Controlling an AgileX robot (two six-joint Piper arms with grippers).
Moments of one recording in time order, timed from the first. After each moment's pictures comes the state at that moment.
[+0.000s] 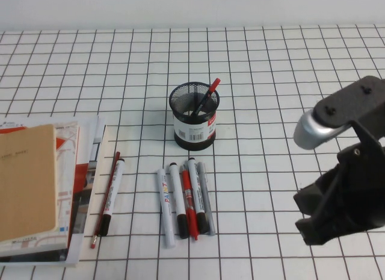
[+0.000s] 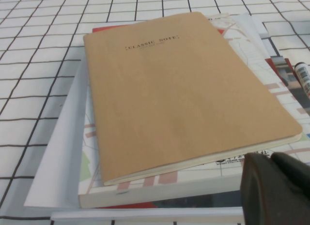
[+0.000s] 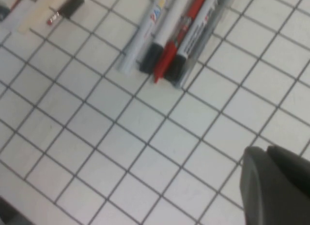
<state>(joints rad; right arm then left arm) 0.81 1.12 -1.03 -0.02 0.91 0.23 -0.01 -0.01 0.03 -0.06 0.38 0.12</state>
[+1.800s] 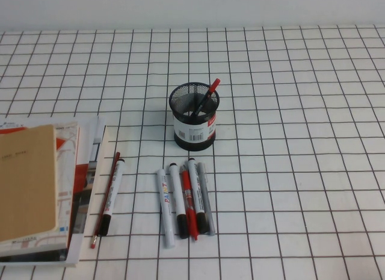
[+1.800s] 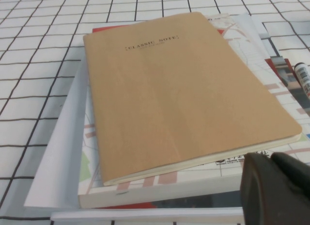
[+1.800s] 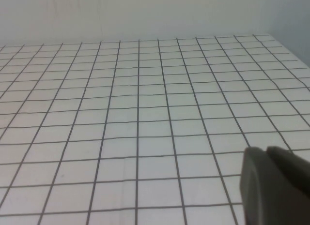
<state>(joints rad) 0.03 -0.01 0.02 -0.14 0.21 0.21 -0.01 -0.01 0.03 -0.06 0.38 0.12</state>
